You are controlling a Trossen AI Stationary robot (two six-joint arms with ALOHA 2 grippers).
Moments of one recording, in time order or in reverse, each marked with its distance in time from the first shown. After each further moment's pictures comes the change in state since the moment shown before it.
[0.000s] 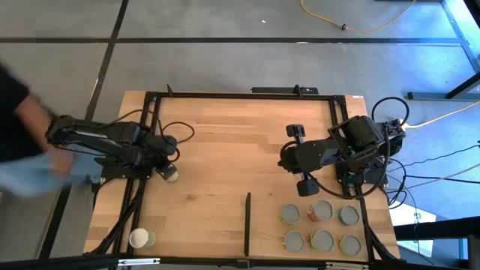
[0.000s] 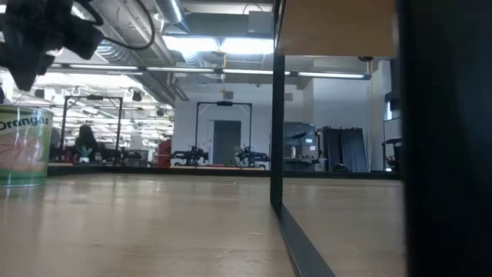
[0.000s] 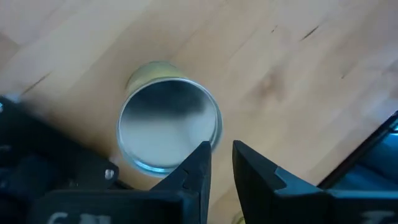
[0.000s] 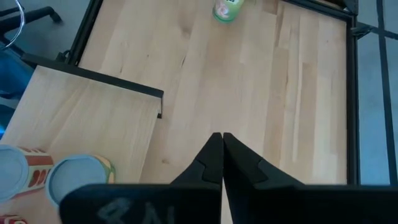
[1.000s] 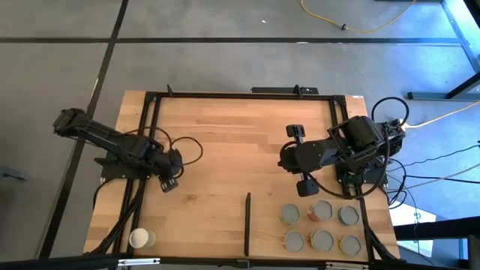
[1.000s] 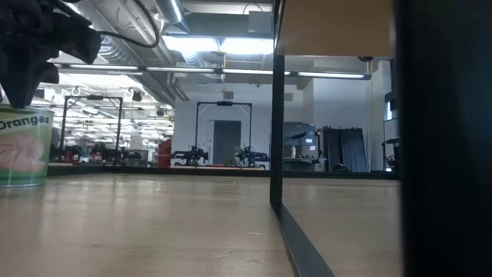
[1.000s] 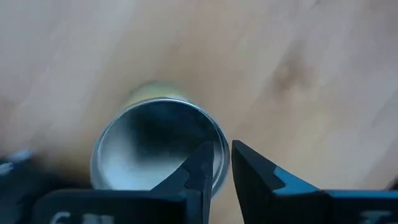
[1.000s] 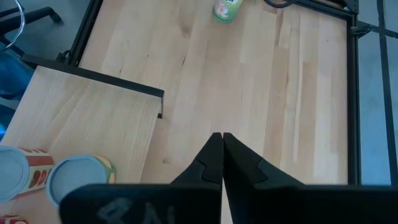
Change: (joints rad) left arm -0.226 0.157 -0.053 0.103 -0.169 0.079; right arm 0.000 0.001 0.000 0.000 0.000 0.005
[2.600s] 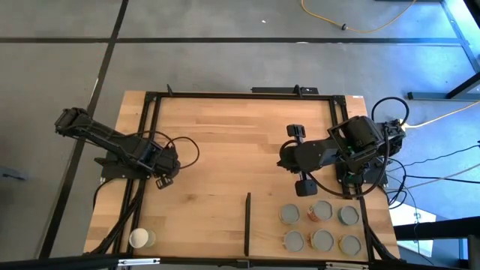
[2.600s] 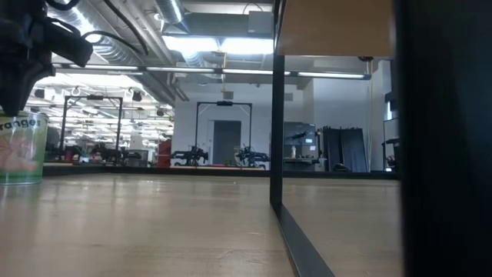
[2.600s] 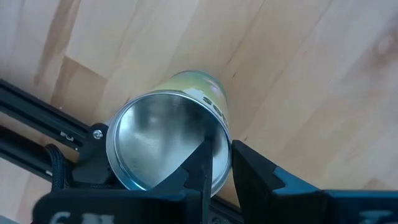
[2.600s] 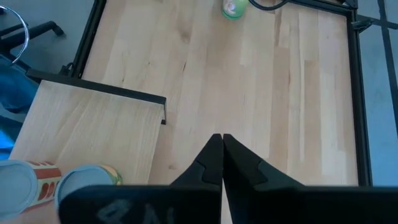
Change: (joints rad) left arm -0.018 0.030 0.015 -0.197 -0.119 0.012; right arm 0.000 0.001 0.000 0.011 0.000 0.057
